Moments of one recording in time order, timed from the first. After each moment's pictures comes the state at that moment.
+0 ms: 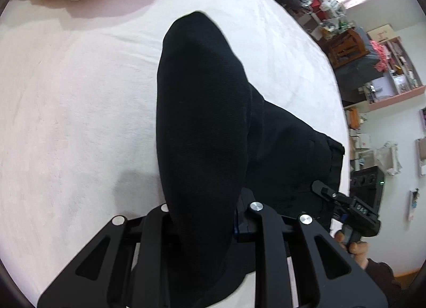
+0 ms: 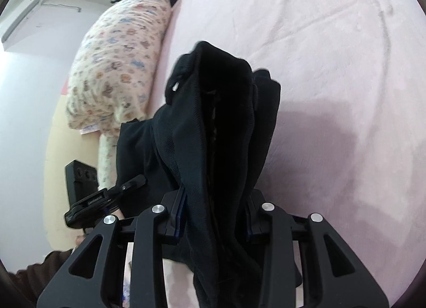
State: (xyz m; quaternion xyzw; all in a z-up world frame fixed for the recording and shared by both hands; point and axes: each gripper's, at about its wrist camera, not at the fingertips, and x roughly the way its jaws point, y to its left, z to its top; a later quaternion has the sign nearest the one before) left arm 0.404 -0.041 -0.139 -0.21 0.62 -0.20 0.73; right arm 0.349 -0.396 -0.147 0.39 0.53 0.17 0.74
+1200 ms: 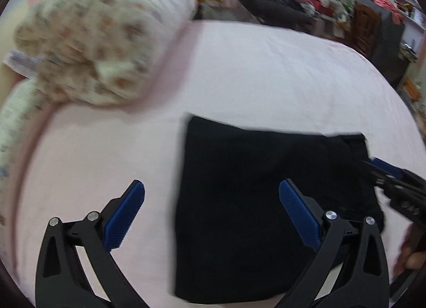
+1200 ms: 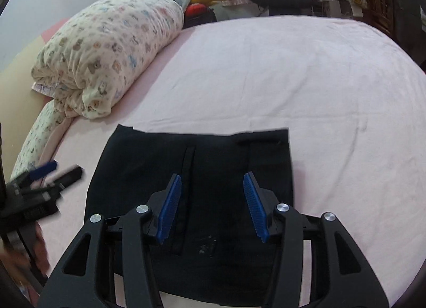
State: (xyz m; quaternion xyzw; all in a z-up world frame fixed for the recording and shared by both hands) left arm 0.357 -0.097 -0.064 0.02 0.48 -0.07 0.87; right arm 0.332 -0.318 -0.085 0.14 0.45 0.06 0.88
